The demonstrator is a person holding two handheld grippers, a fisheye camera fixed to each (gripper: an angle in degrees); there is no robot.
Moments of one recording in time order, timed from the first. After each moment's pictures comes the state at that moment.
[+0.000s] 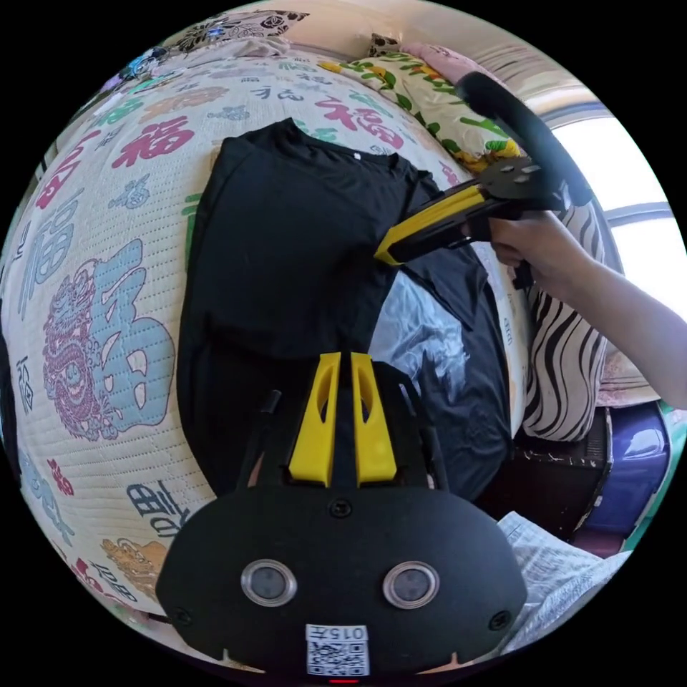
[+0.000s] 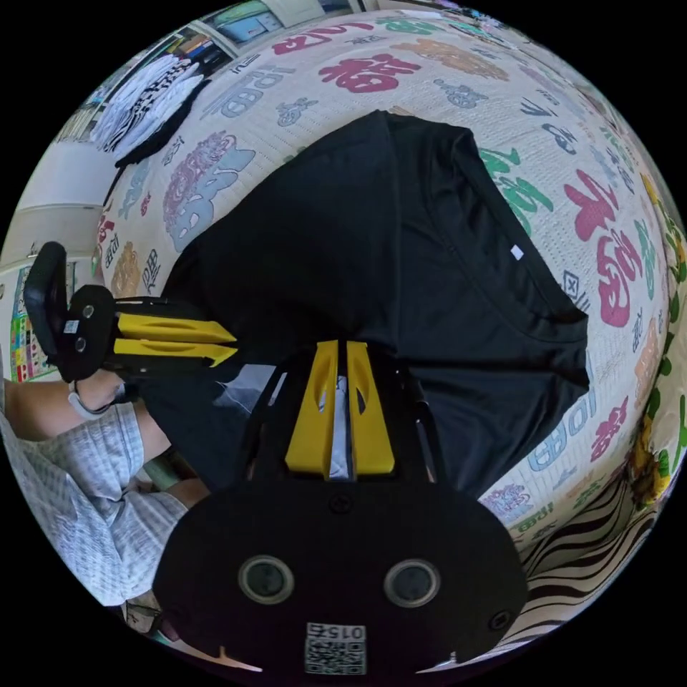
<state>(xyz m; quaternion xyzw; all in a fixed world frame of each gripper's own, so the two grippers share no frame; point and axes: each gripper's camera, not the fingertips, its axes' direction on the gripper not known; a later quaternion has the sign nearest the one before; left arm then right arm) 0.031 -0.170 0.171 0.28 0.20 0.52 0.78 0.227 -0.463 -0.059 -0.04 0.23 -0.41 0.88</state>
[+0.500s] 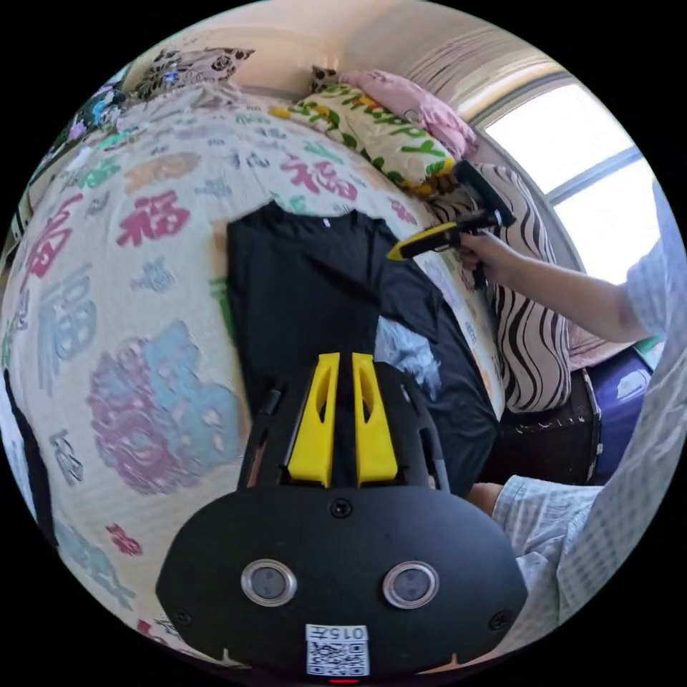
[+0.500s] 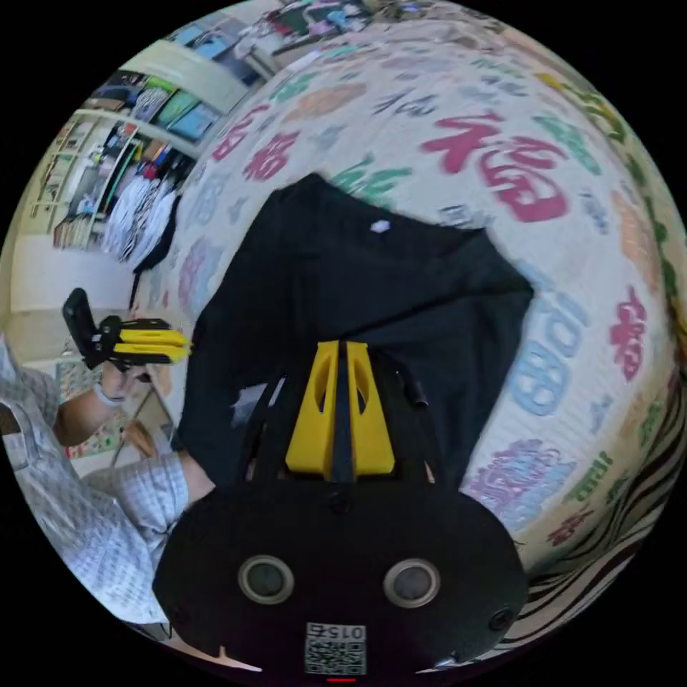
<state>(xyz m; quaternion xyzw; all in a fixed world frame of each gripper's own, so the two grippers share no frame) 0.033 -0.185 0.136 0.33 0.25 0.59 0.69 0.345 -0.412 -0.192 0.08 0.12 -0.29 0.95</state>
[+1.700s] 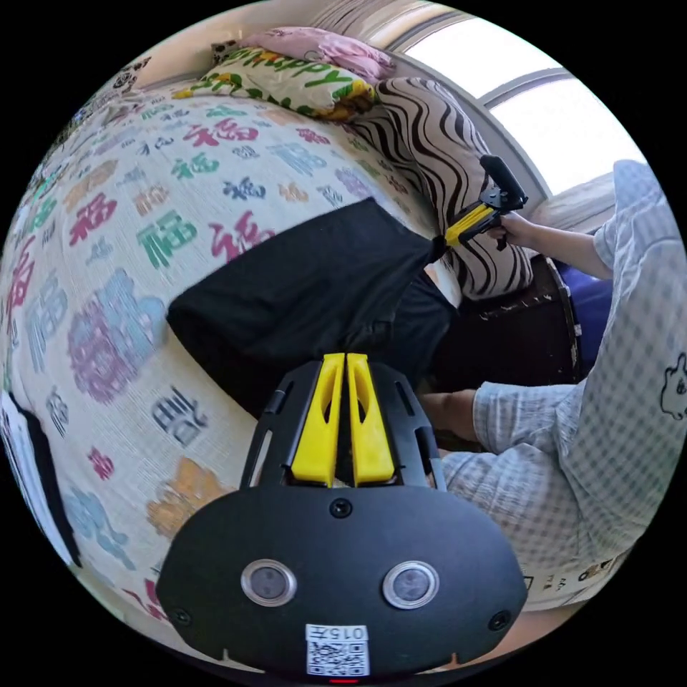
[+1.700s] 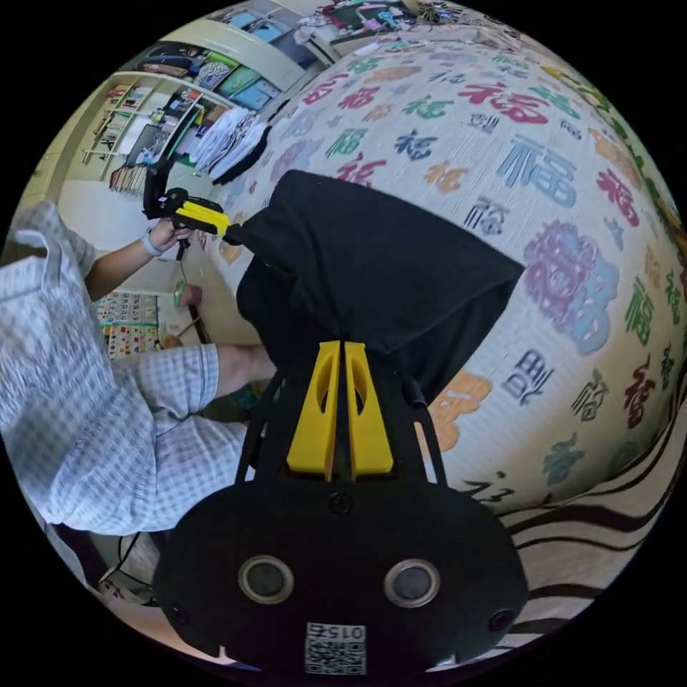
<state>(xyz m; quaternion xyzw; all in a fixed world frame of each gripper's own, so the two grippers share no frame) 0.004 -0.081 0.325 0.22 0.14 0.71 0.66 0.616 0.014 -0.251 -0.02 0.04 -0.35 0.93</state>
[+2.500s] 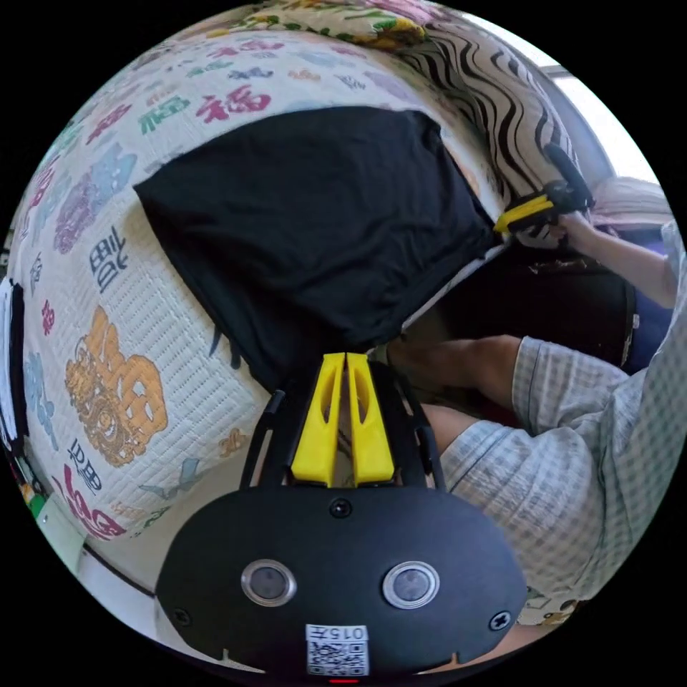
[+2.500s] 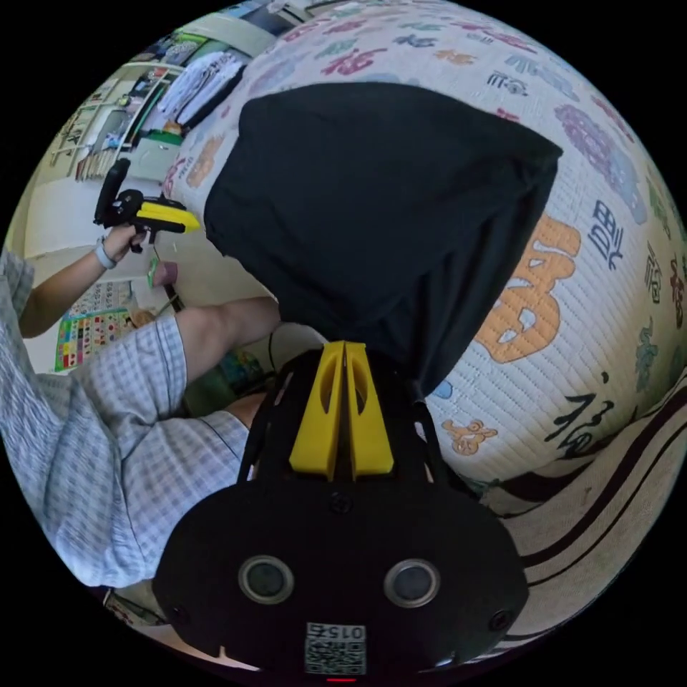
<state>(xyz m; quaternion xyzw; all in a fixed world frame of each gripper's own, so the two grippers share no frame) -0.055 -0.079 0.427 0.22 0.09 0.63 0.74 0.765 0.151 -0.198 -0.03 0.07 -0.31 0.95</state>
